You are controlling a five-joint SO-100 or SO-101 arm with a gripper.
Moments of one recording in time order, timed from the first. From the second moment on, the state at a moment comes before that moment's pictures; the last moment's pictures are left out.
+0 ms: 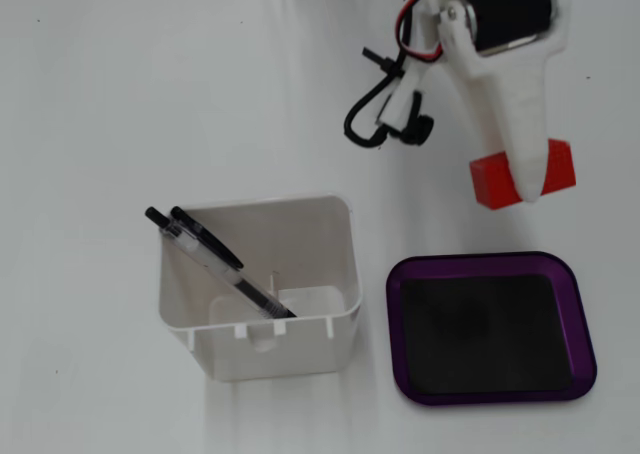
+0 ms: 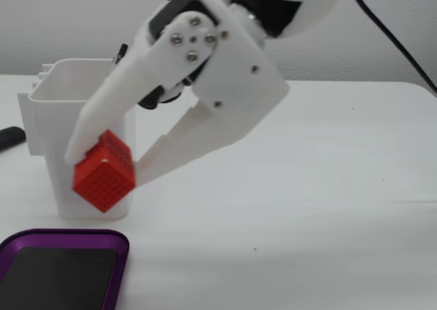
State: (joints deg) arm -13.1 87.7 89.5 29.3 -2.7
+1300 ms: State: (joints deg) arm -13.5 62.1 60.1 51.1 -5.3
